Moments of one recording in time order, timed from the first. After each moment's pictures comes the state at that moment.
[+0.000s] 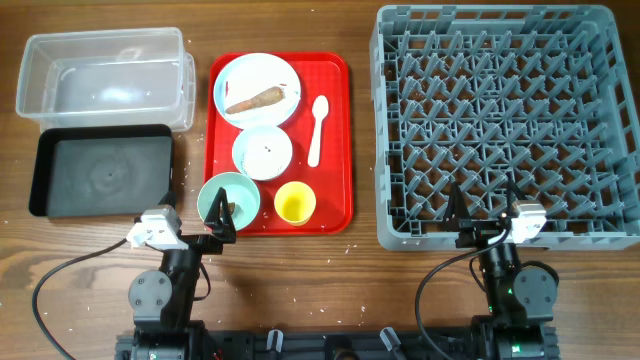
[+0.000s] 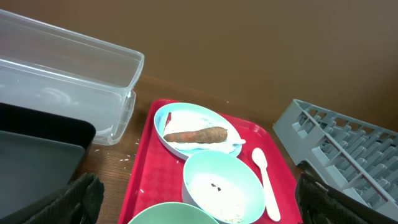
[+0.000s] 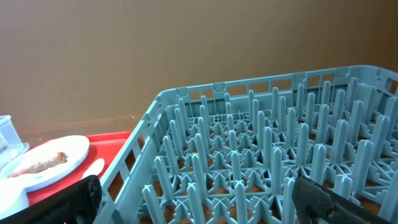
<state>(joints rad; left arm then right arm) -0.01 0.01 0.02 -0.07 0.08 -0.35 0.03 0.01 0.01 0.00 -0.05 0.16</state>
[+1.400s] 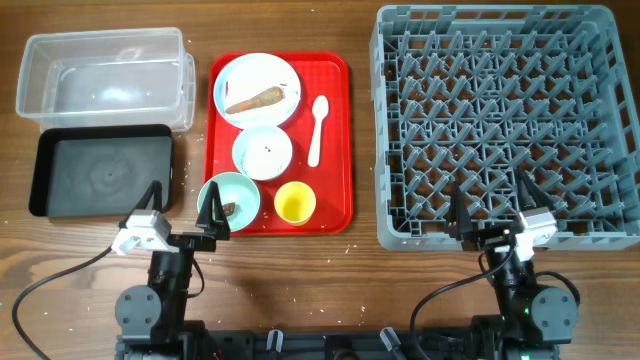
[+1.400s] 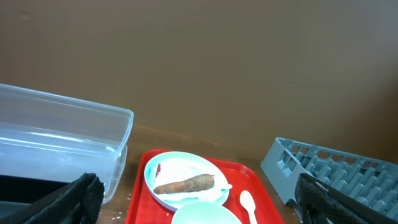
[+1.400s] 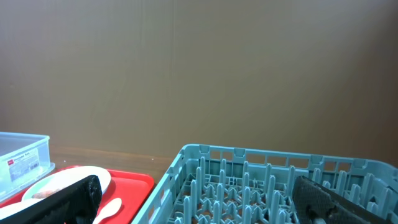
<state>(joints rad) -0.01 0.01 0.11 0.01 0.08 -0.30 0.03 0.01 0.12 0.09 -0.16 0.02</state>
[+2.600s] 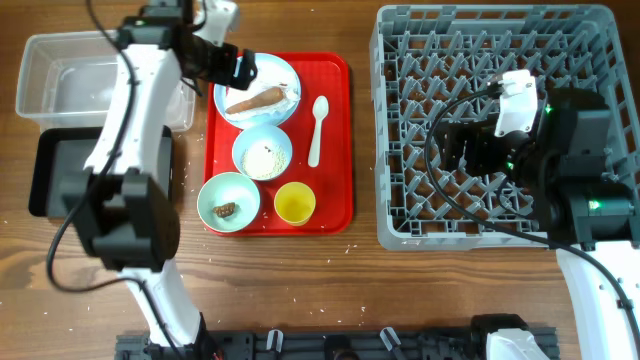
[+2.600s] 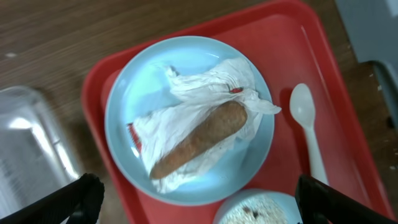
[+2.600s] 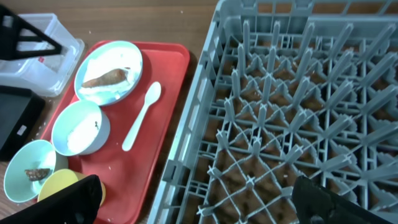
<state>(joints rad) -0.07 2.05 1.88 -0.96 0.26 0.25 0.03 1.10 1.14 -0.78 -0.32 0.00</state>
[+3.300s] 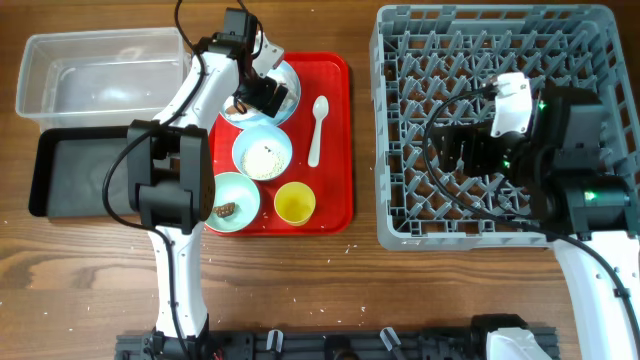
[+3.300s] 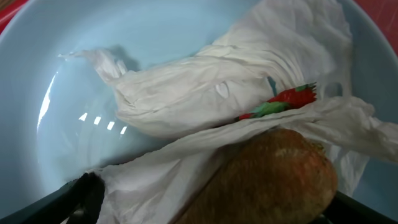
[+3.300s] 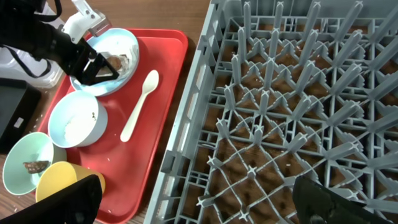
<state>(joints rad) -0.18 2.34 1.88 -0.81 0.05 0.34 0.03 1.13 1.14 -0.80 -0.32 0.00</state>
